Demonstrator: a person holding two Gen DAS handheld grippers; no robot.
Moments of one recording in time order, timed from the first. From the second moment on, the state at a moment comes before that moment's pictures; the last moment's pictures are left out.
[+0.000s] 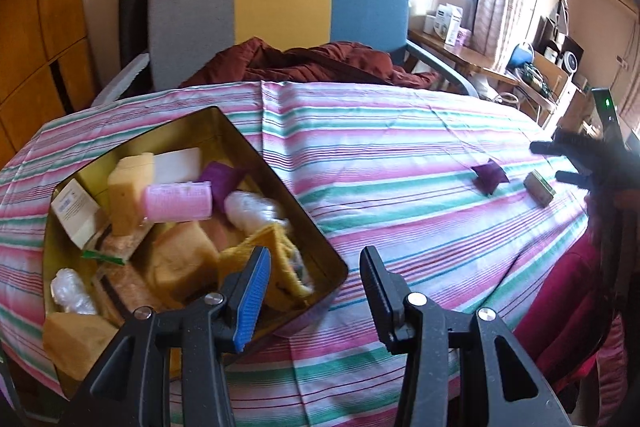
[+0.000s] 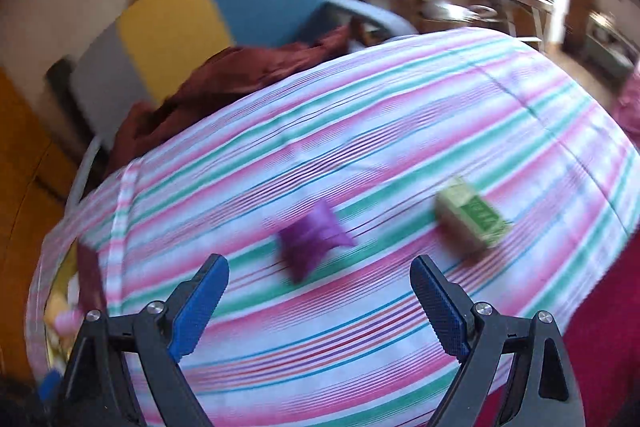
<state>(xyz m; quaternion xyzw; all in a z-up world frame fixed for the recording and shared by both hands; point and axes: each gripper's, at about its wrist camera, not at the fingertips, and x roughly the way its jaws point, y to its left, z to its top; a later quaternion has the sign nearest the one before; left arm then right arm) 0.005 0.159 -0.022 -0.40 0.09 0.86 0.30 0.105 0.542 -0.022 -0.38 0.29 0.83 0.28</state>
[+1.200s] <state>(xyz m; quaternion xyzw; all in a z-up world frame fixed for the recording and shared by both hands) 0.013 0.200 -0.052 -0.45 0.13 0.82 0.34 0.110 0.650 -0.092 -0.40 0.43 0.70 0.41</state>
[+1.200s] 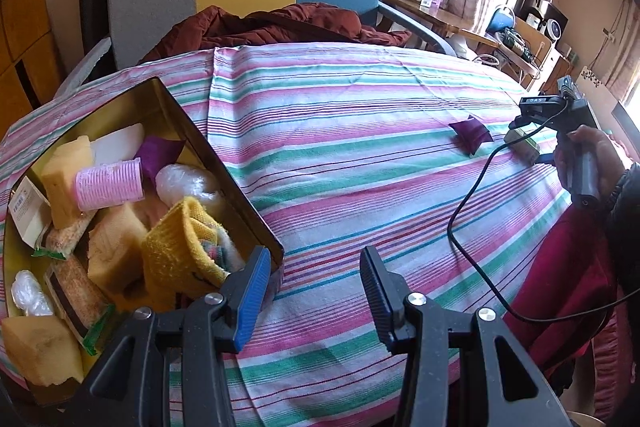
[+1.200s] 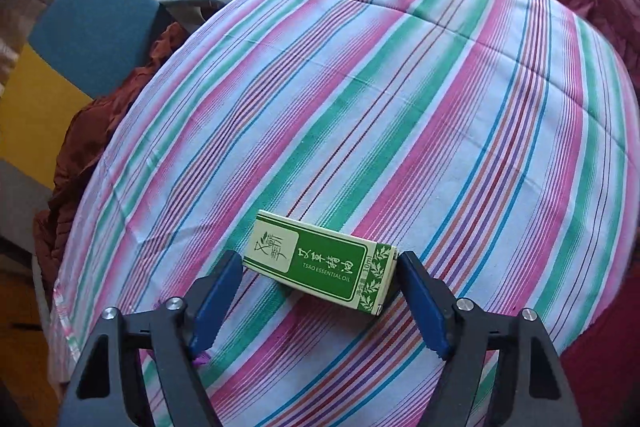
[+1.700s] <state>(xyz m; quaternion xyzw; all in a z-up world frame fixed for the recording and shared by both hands) -0.017 0.248 -0.034 -0.44 0.13 0.81 0.36 0.119 0.640 -0.076 -0.42 0.34 0.73 0.42</state>
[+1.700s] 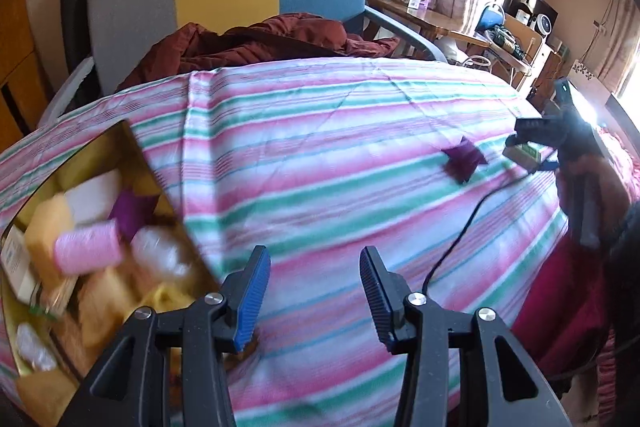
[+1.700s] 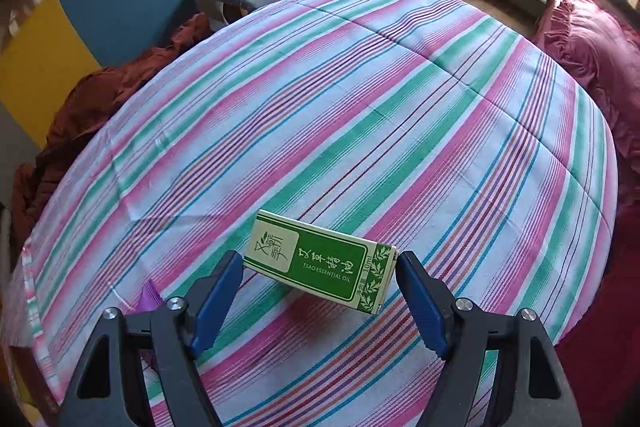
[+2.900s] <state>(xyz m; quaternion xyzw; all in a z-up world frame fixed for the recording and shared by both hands) -0.007 0.512 -0.110 -0.41 0.32 0.63 0.57 0.102 0.637 -0.086 -0.44 0.35 0.74 0.37</state>
